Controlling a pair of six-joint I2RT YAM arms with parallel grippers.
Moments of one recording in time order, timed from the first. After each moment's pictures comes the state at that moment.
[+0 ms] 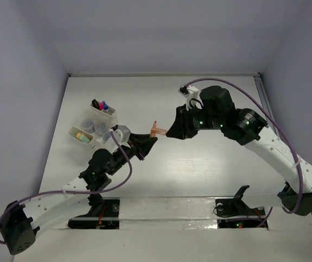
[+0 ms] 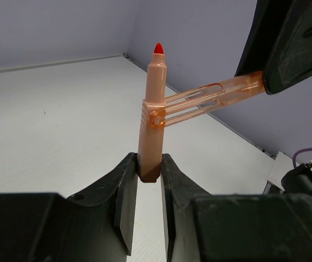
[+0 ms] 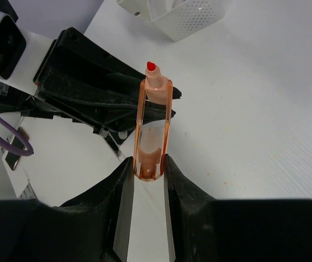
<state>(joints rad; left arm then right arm) -0.86 0.70 0.32 0.60 -0.01 -0.34 0.82 1.27 1.54 -0.82 -0.30 0.44</state>
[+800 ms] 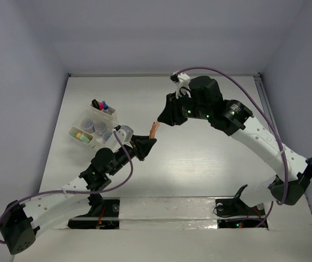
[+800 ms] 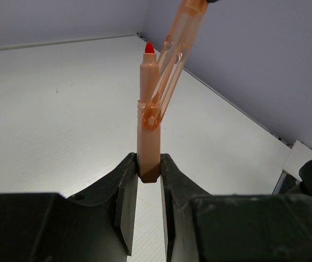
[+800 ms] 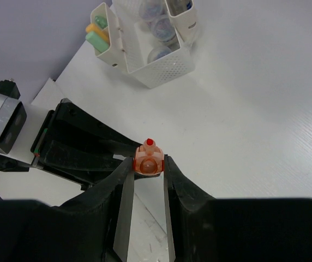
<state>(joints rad) -0.87 0.70 0.32 0.50 -0.04 -0.32 0.81 1.39 1.63 -0.69 -0.17 0.37</state>
